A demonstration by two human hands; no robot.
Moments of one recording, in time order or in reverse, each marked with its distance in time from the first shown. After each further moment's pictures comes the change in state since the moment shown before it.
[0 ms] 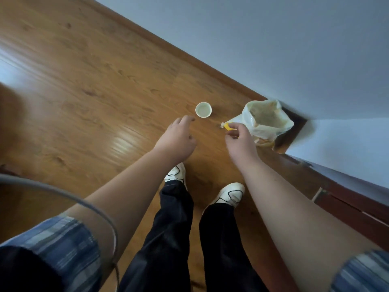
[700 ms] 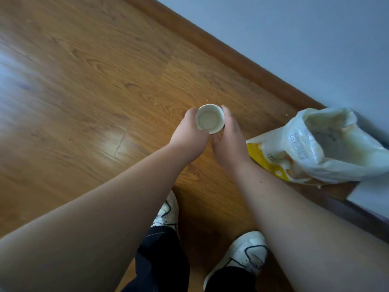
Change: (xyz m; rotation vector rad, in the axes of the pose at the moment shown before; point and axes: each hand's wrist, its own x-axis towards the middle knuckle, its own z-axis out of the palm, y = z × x) left_hand 0.234 -0.077 0.136 -0.474 0.057 -0.183; right_hand 0.252 0.097 0.141 -0.223 -0.022 -0.325
